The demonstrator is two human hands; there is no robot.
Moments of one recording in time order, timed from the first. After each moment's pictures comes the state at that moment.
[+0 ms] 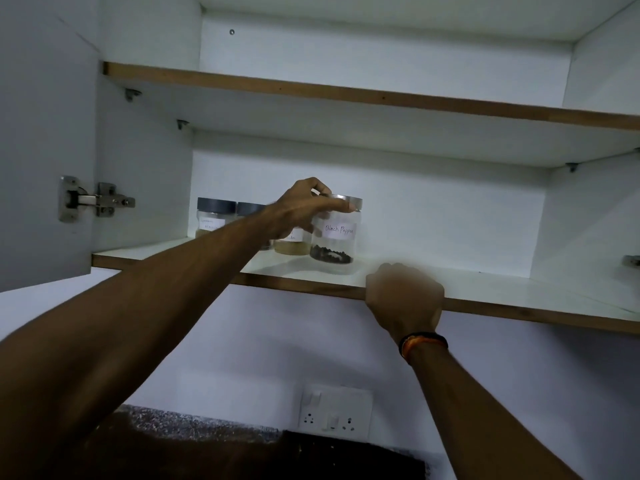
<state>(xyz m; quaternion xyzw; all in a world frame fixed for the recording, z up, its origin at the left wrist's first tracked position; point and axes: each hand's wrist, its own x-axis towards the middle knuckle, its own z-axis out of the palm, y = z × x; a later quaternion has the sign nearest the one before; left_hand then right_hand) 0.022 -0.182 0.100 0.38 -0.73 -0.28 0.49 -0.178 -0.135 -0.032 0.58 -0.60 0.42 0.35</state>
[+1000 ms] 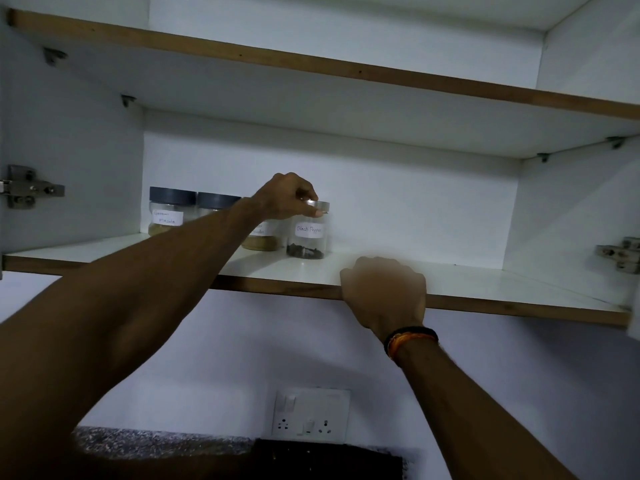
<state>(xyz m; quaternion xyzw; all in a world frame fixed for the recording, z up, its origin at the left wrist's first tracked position) 0.012 -0.273 0.105 0.38 -0.85 0.05 0.37 -0.181 -0.137 -0.024 0.60 -0.62 0.36 0.35</state>
